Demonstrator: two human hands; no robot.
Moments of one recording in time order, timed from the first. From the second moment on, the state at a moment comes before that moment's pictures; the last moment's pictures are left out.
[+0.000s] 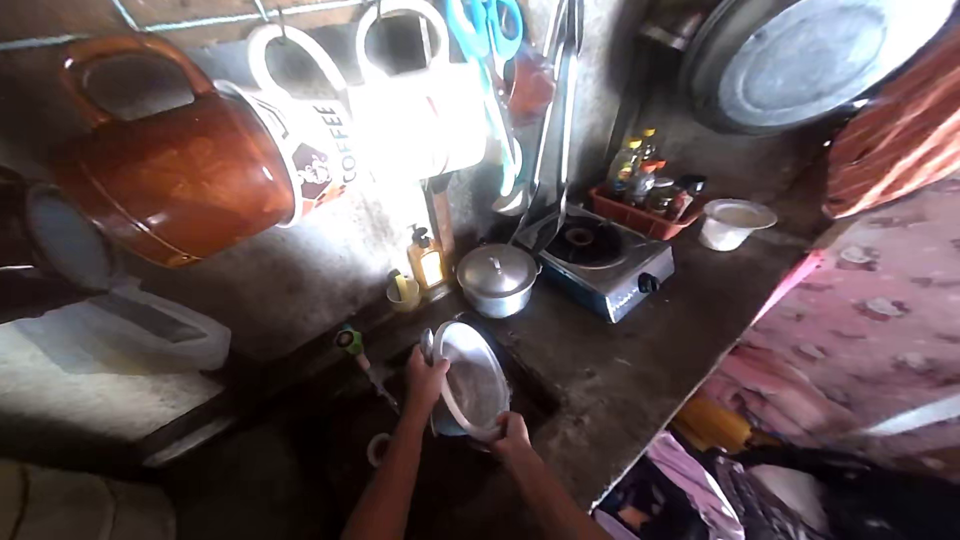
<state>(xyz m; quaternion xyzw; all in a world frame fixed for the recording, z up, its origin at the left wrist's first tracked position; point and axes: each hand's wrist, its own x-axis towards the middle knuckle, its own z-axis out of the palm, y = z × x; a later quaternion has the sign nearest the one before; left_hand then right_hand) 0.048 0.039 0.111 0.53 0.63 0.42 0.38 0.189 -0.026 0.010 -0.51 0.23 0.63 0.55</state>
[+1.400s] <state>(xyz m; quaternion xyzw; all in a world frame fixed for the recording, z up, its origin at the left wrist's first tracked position) -0.011 0.053 0.241 0.89 0.29 0.17 0.30 0.276 0.039 0.102 -0.38 -0.76 0.27 0.44</state>
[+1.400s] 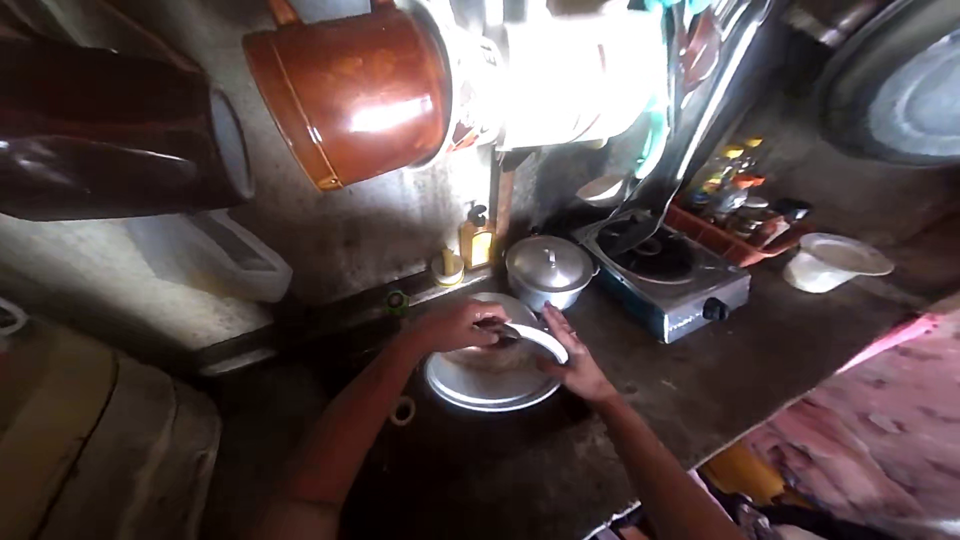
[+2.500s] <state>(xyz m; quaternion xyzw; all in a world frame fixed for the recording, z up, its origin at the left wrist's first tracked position) -0.011 0.059 0.016 0.58 0.73 -0.14 0.33 0.137 -0.016 -0.009 -0.65 -0.18 0.57 0.46</state>
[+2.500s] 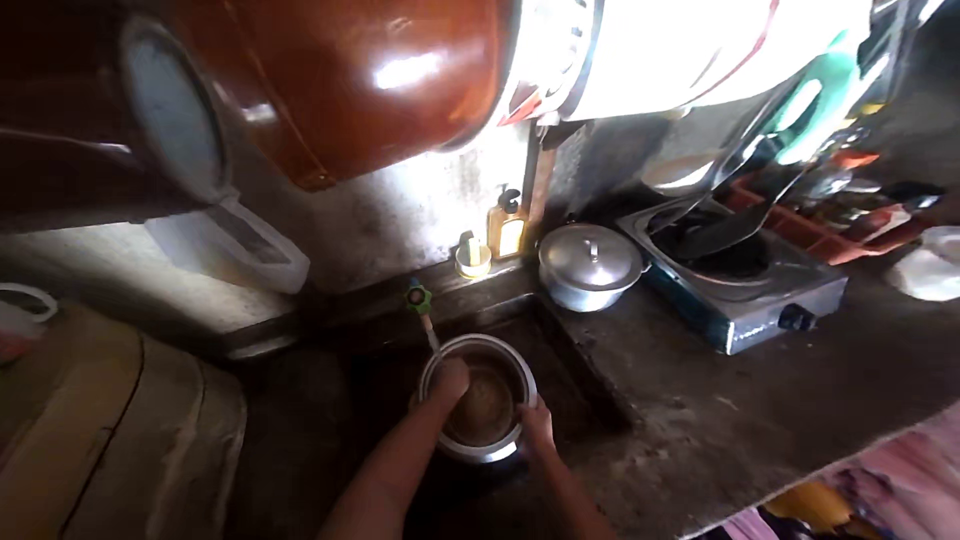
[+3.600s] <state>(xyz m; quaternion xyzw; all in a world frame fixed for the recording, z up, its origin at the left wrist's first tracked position) 0.046 0.015 -0.007 0.66 0.64 -0.08 0.39 0.197 0.007 -0.010 -0.68 -0.31 0.54 0.39</state>
